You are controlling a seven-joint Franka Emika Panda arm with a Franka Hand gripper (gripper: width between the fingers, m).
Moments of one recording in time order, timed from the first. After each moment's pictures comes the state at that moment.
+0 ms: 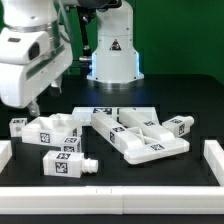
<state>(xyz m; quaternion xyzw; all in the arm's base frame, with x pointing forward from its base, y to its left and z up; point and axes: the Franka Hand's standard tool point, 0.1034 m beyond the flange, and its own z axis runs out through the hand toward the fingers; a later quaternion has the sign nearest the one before) 0.419 -0.149 0.063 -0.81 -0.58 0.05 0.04</state>
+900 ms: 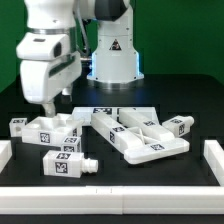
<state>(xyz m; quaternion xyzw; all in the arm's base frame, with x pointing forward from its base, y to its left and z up) 0.386 -0.130 0.035 -0.79 -0.61 0.01 0.00</state>
